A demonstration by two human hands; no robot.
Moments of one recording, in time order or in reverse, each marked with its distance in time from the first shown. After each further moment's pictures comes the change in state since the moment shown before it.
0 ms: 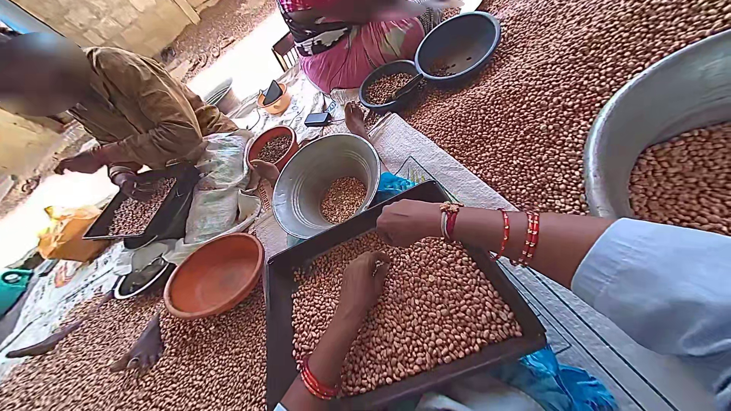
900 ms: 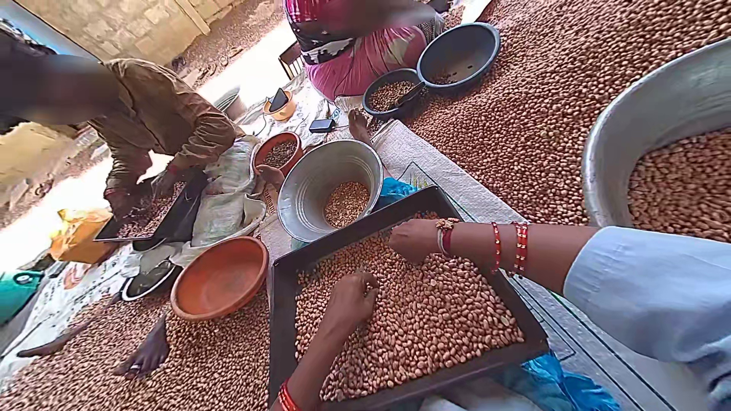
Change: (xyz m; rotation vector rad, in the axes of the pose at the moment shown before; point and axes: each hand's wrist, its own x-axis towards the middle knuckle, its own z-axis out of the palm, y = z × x) left_hand -0.019 -0.013 -0.022 0.130 -0.277 -0.131; right_hand 0.001 -0.009 0.021 -0.046 -0.249 0.083
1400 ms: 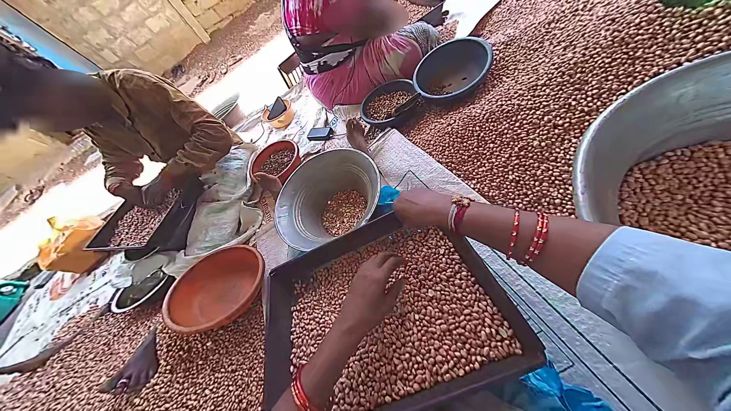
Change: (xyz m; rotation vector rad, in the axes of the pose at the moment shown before) left_hand 0.020 0.034 -0.001 -0.059 0.346 0.507; right_hand -0.026 0.036 -0.037 0.156 0.260 0.292
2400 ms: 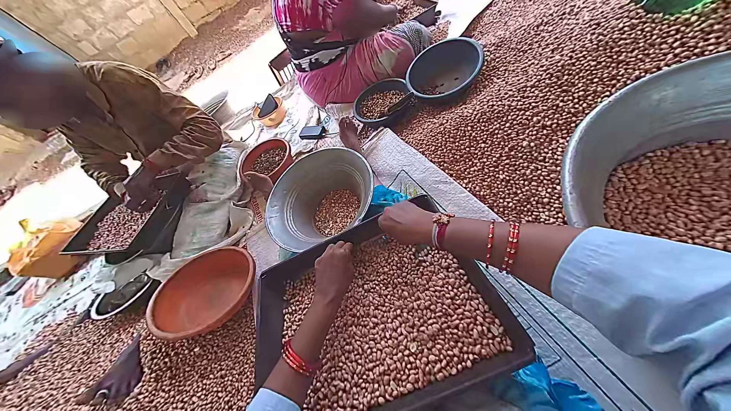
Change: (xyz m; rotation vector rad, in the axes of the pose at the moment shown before) left_hand 0.023 -0.046 -0.011 0.415 -0.029 -0.461; right_hand 0.004 -0.017 0.022 -0.100 -0.018 -0.087
